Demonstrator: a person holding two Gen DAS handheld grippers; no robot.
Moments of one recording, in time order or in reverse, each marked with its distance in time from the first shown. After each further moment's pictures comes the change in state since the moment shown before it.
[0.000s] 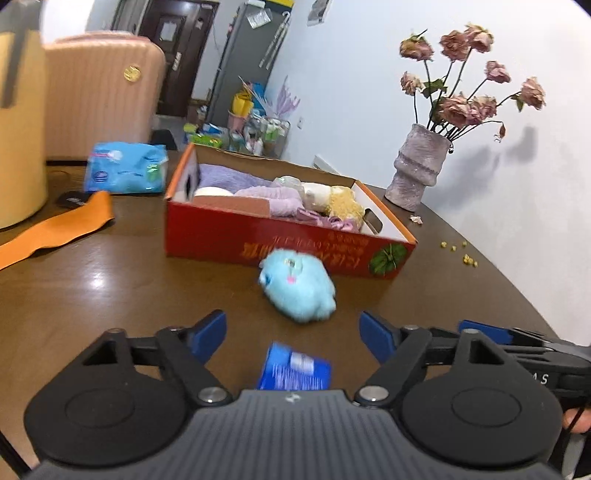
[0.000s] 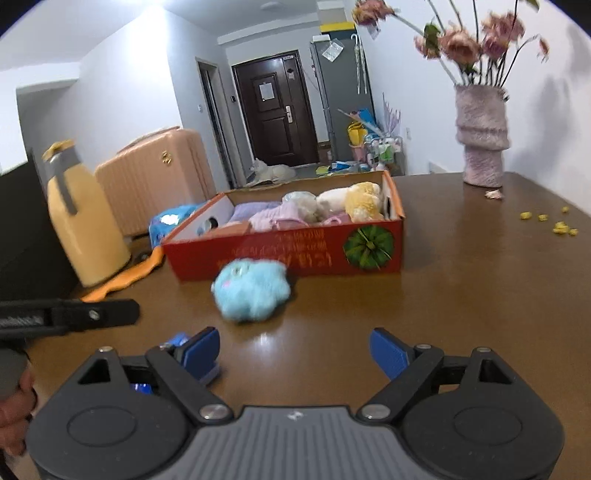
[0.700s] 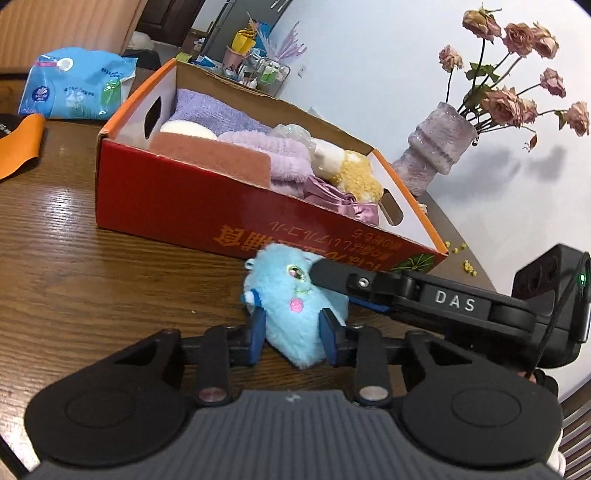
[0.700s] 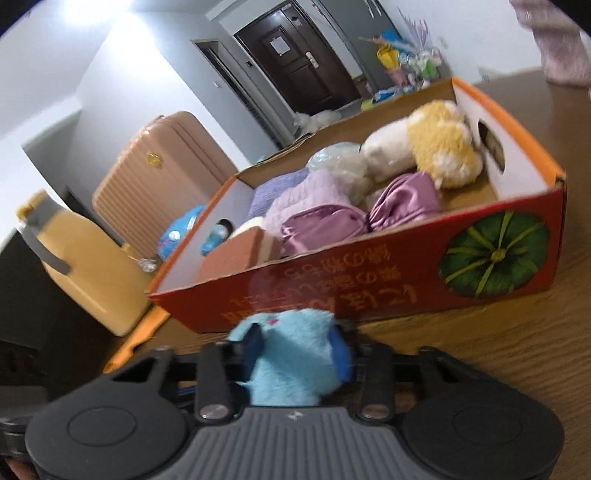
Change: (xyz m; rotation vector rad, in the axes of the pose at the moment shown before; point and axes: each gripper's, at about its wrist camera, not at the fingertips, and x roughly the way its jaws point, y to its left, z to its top) left arm 0.105 0.030 0.024 -0.176 0.172 -0.120; right arm 0.156 -0.030 0.044 0.240 0.188 0.265
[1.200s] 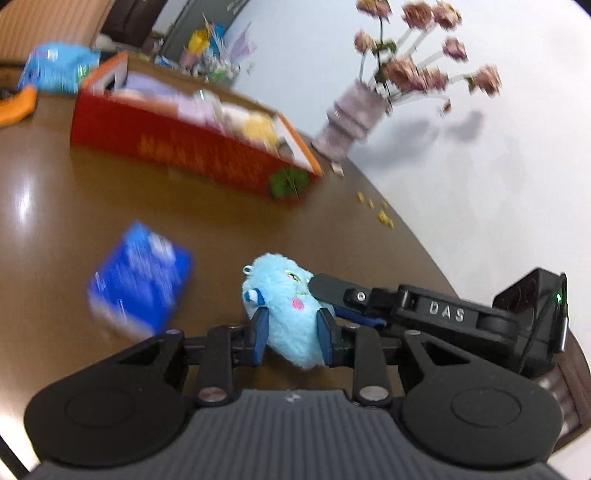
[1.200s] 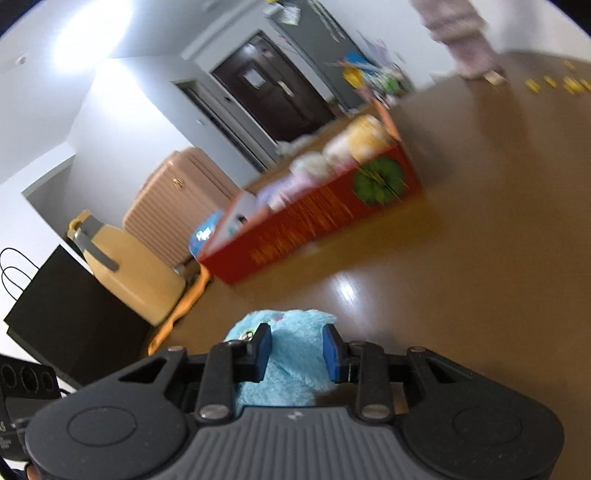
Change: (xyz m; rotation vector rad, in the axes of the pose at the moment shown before) left arm -0.089 -0.080 -0.119 0.051 0.013 -0.140; right arm -0.161 -0.001 -0.120 0.131 -0.098 -0.019
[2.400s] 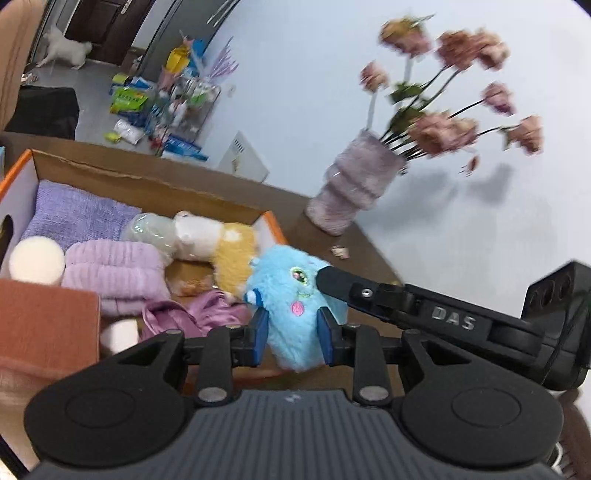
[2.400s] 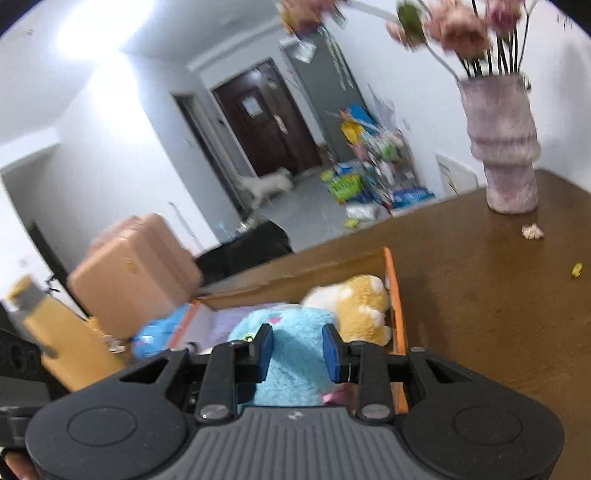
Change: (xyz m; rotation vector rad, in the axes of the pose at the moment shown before) left arm 0.136 0.018 0.219 0.042 -0.029 -0.013; right arm 0.112 0.026 0.214 -0.195 -0.099 -0.171
